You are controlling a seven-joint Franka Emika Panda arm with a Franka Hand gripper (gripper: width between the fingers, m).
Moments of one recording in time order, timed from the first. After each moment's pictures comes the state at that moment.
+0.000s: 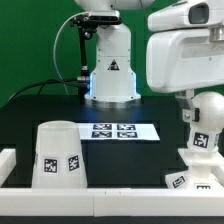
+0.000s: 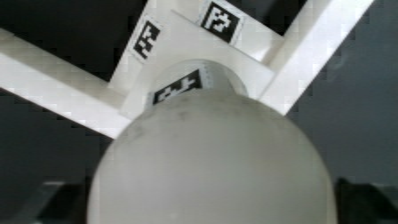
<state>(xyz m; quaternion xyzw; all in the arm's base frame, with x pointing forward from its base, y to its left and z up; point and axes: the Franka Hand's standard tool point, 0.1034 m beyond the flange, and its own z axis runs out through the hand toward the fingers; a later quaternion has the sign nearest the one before) 0.627 0.104 0.124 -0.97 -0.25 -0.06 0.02</state>
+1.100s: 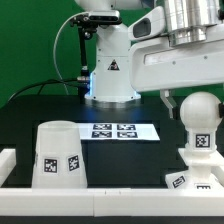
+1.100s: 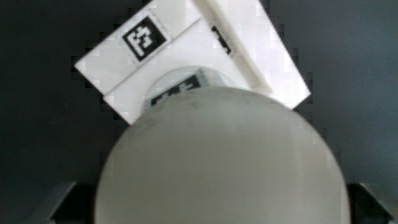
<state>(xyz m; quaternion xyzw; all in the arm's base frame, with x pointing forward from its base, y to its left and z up) 0.625 0.087 0.121 -0.94 0.32 -0.07 0.10</state>
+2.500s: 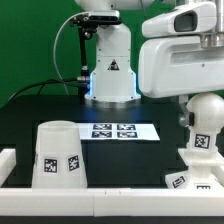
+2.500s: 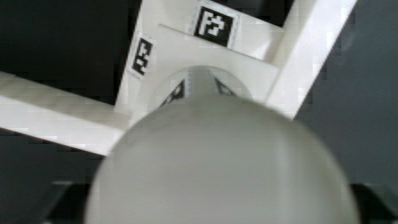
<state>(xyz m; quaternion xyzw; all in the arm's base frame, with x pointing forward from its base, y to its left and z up) 0.629 0.099 0.116 -0.98 -0.17 -0.05 0.03</state>
